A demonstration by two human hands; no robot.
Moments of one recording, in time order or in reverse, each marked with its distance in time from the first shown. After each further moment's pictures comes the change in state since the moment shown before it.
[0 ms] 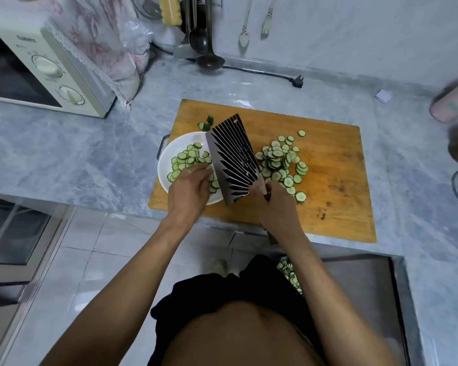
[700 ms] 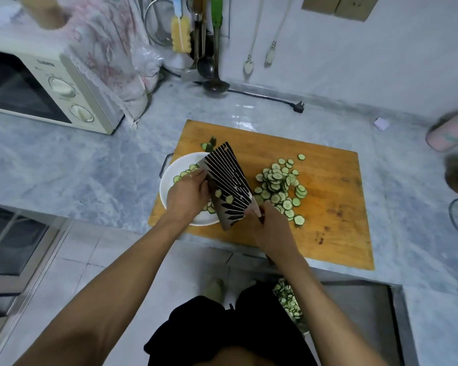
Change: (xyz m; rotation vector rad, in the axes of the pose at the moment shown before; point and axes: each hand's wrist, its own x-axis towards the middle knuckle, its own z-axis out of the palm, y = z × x) left_hand 0.045 -0.016 0.007 0.110 -0.125 -0.026; right_hand 0.010 -0.001 -0.001 -0.054 -0.102 -0.010
